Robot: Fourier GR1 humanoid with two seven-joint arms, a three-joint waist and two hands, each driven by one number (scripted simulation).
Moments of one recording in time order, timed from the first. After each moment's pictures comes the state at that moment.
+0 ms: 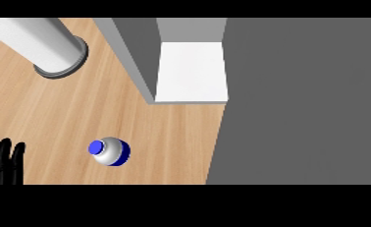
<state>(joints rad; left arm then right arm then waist) 0.51 0.16 -0.29 -2.36 -0.07 0.58 0.15 0.23 -0.12 0.61 -2.49 0.08 -0.16 0.29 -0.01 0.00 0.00</state>
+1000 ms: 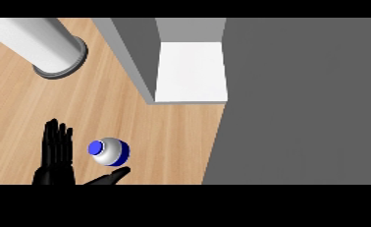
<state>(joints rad) 0.37 0.07 -0.18 -1.84 0.07 0.46 -0.18 0.18 -0.18 0.68 -2.49 0.11 -0.28 0.32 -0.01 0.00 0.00</state>
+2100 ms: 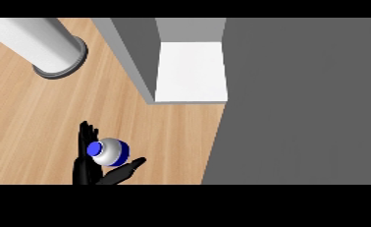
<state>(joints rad) 0.19 0.00 -0.10 -1.29 0.22 0.41 -0.54 0.16 -0.27 0.69 -2.48 0.12 -0.34 0.29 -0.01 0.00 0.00</state>
